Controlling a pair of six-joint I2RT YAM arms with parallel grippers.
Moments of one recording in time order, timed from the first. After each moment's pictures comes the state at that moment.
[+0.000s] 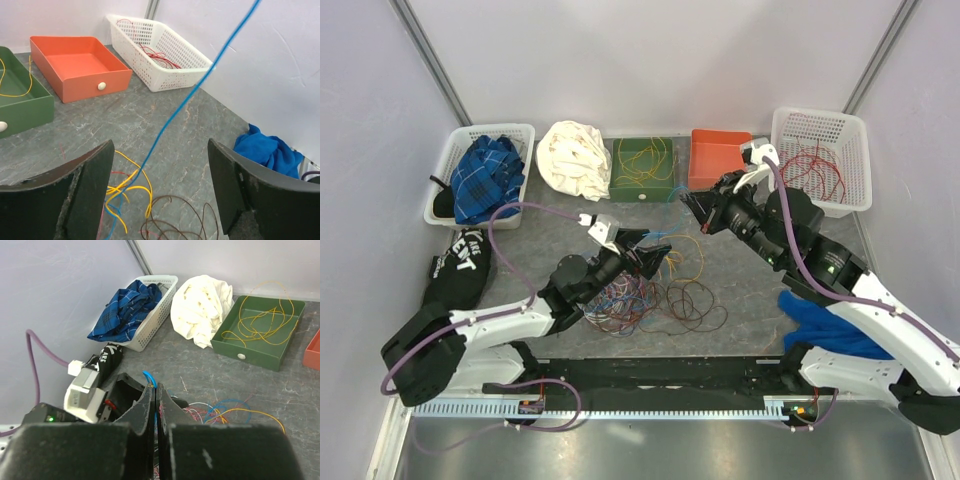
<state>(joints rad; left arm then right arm) -0.90 1.16 0.42 0.90 -0.08 -0.33 0.86 1.01 1.26 -0.29 0.21 0.44</state>
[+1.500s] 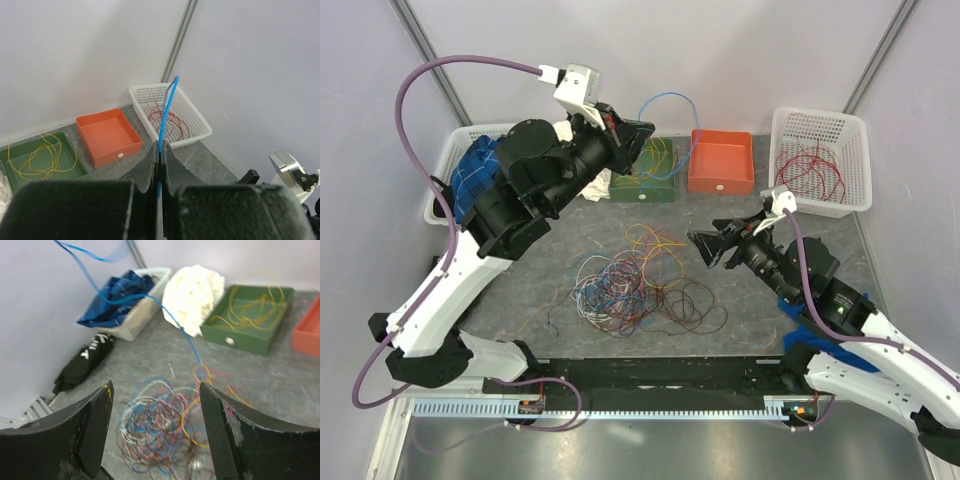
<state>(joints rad) -0.88 1.32 1.84 -0.39 -0.20 -0.27 0.86 0.71 0.86 -0.18 0.23 0.41</state>
